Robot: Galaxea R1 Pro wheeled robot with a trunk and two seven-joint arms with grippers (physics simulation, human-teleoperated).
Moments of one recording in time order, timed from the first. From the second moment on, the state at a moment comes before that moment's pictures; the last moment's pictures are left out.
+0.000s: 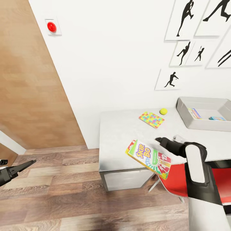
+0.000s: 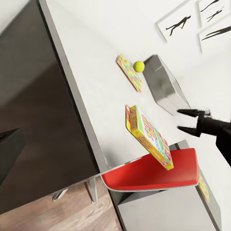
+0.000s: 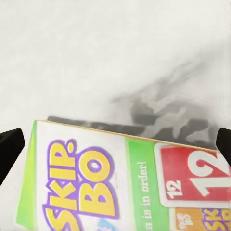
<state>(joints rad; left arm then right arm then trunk) -0.36 0.42 0.70 -1.20 0.18 0.81 -1.57 -0.63 0.01 -0.23 -1.59 -0.83 1.04 -0.60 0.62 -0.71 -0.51</state>
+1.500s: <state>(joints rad) -0.36 0.41 0.69 -1.20 0.18 0.81 -1.57 -0.21 -0.16 -0.24 -1.59 -0.95 0.91 0.44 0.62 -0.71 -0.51</state>
